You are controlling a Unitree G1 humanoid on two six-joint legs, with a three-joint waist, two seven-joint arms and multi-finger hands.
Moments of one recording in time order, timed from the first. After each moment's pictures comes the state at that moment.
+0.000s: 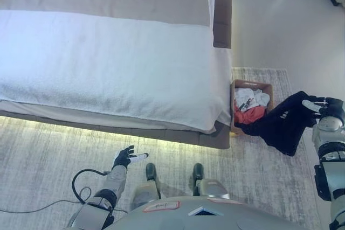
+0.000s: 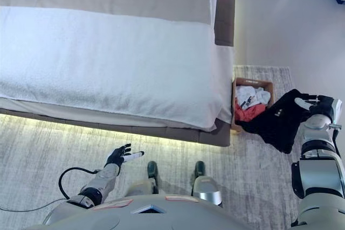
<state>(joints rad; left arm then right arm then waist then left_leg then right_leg) -0.06 0.23 -0.27 1.10 -0.19 -0.06 0.15 -0.48 -0.77 0.07 1.26 0.24 0.01 -0.27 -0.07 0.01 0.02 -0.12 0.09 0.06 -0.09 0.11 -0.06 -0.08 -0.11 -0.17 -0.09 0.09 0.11</state>
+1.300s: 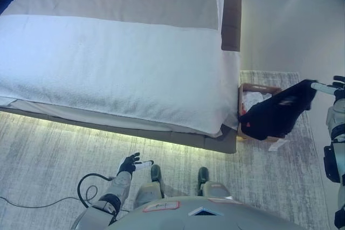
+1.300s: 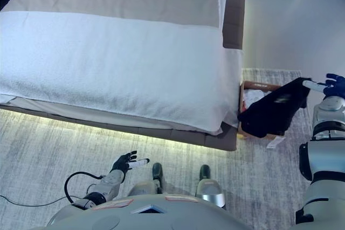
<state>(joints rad) -0.03 0.20 -0.31 1.14 -0.19 -0.06 0.14 -0.69 -0.83 0.15 1.37 0.27 0.02 -0.24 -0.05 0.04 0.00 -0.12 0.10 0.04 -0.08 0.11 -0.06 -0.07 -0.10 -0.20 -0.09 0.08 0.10</state>
